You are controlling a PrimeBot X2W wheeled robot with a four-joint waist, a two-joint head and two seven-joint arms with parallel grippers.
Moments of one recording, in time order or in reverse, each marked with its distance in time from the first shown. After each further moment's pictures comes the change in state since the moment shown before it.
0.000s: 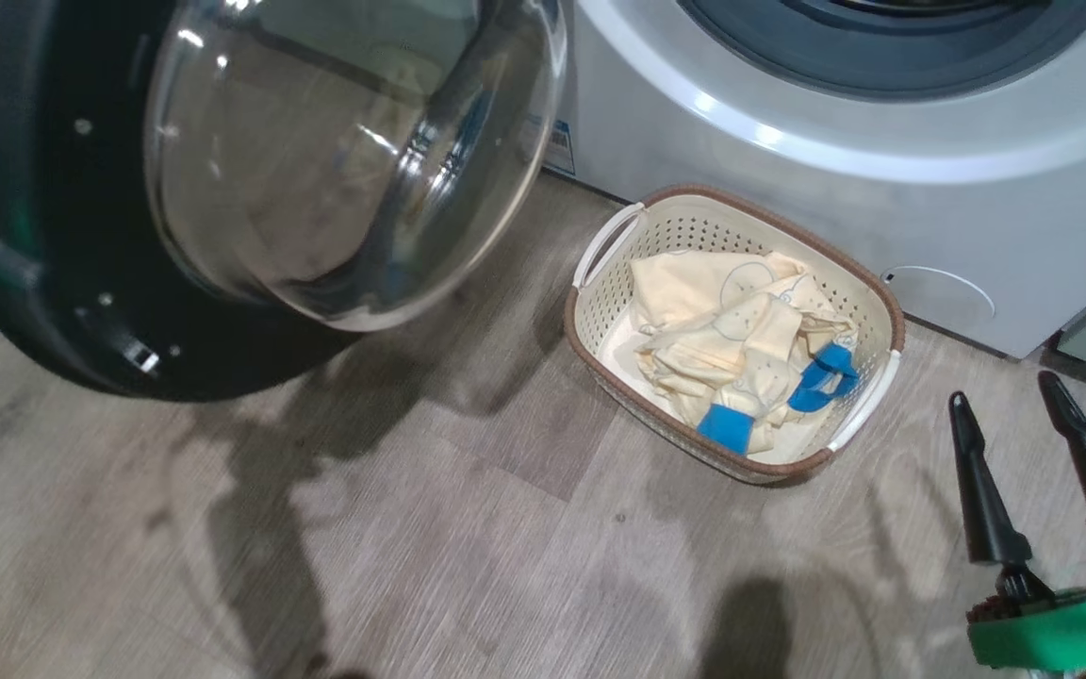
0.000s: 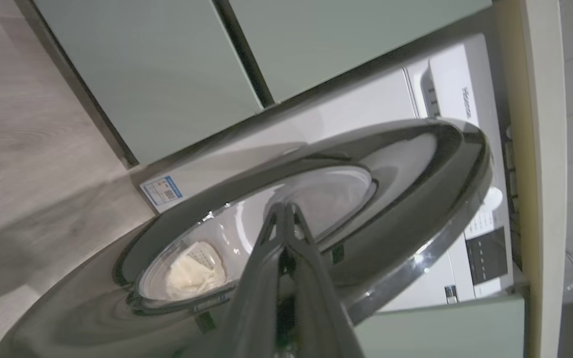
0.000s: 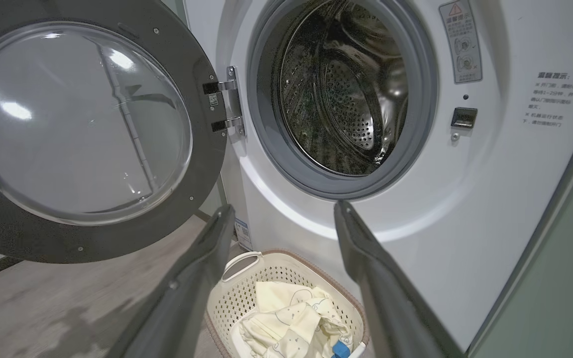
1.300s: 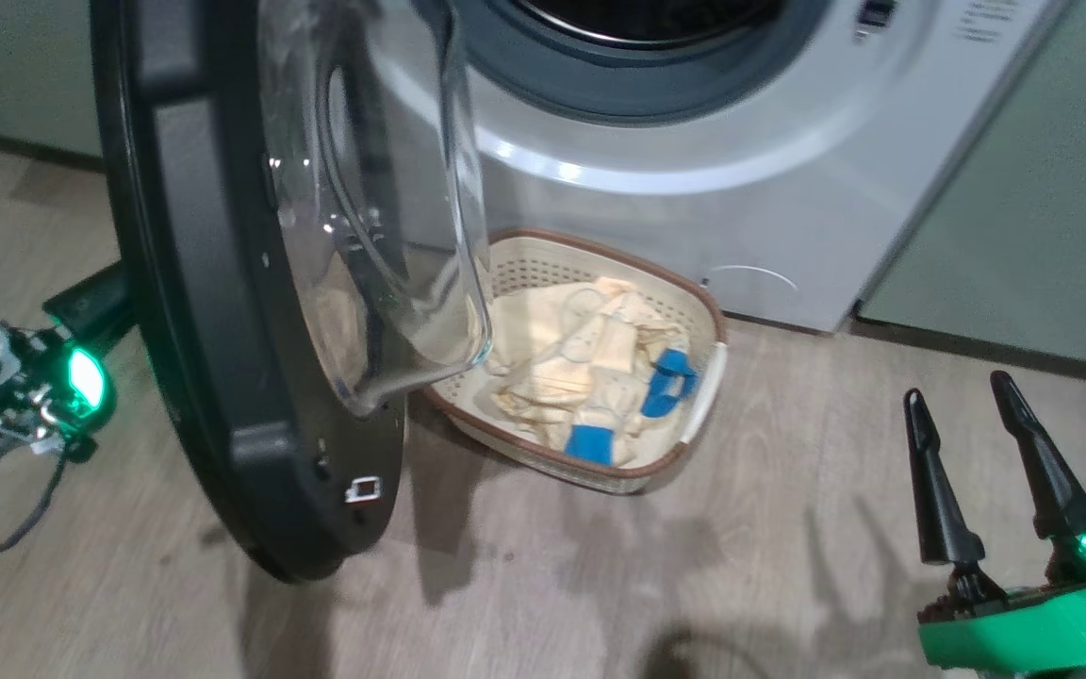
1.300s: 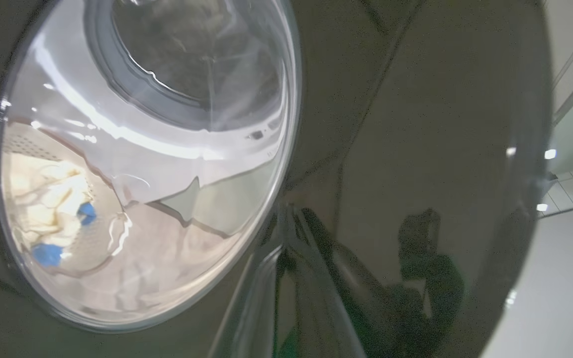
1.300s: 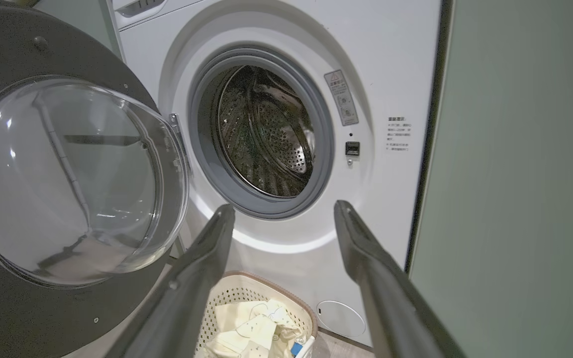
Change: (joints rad) left arm 0.258 -0.126 -0.056 -0.523 -0.081 0.115 0.114; right arm -0.001 0.084 0.036 -0.012 0.012 0.000 0.000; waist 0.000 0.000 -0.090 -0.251
